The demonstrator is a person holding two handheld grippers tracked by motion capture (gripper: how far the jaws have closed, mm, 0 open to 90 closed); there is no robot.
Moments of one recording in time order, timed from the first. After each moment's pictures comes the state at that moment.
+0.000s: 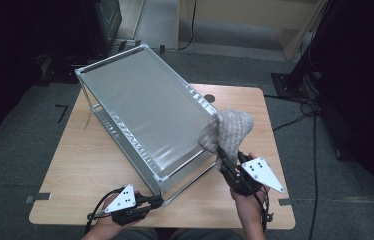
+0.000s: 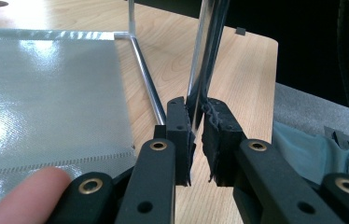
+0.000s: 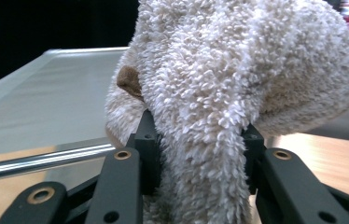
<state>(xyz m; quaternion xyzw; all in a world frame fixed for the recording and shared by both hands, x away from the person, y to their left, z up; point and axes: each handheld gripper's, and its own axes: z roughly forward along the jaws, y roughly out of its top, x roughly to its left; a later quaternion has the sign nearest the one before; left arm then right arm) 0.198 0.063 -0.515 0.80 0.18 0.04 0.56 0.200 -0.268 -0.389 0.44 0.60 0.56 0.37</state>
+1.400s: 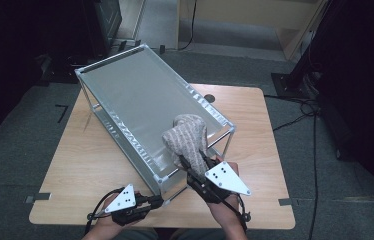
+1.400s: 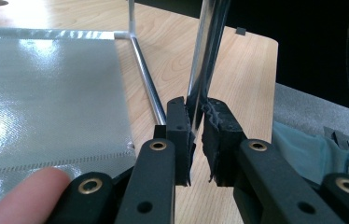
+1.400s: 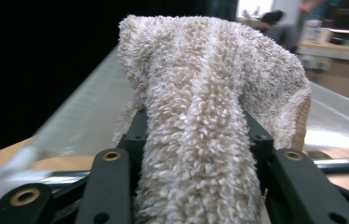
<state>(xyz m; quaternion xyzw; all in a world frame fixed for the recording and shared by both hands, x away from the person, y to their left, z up) 0.197 0.063 -0.515 0.80 0.18 0.04 0.56 0.188 -0.201 -0.384 0.37 0.66 0.57 0.32</state>
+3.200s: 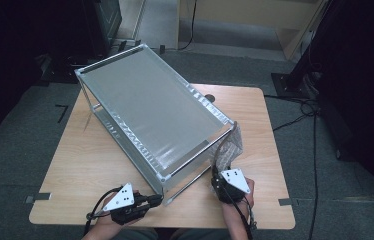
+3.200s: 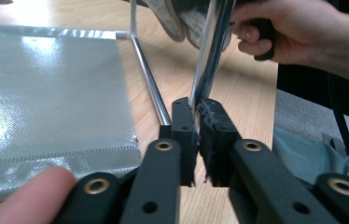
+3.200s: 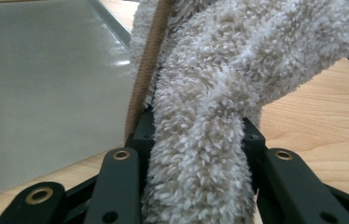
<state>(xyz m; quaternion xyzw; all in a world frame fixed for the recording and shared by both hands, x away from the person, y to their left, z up) 0.200 0.065 -0.515 0.80 0.19 0.04 0.57 0.210 -0.254 -0.489 0.56 0.63 0.38 0.37</state>
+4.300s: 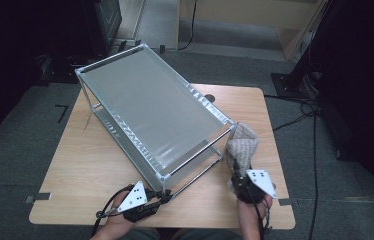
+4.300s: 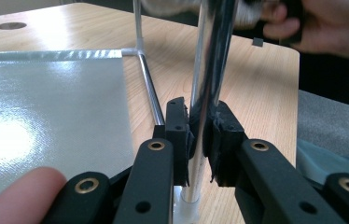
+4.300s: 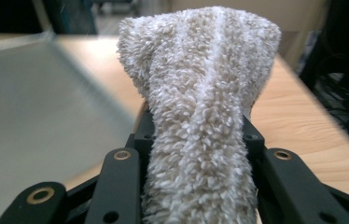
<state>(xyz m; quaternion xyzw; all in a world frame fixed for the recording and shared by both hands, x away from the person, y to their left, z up) 0.201 0.034 -0.508 0.80 0.19 0.08 0.57 0.201 -0.292 -0.469 0.60 0.56 0.40 0.40</state>
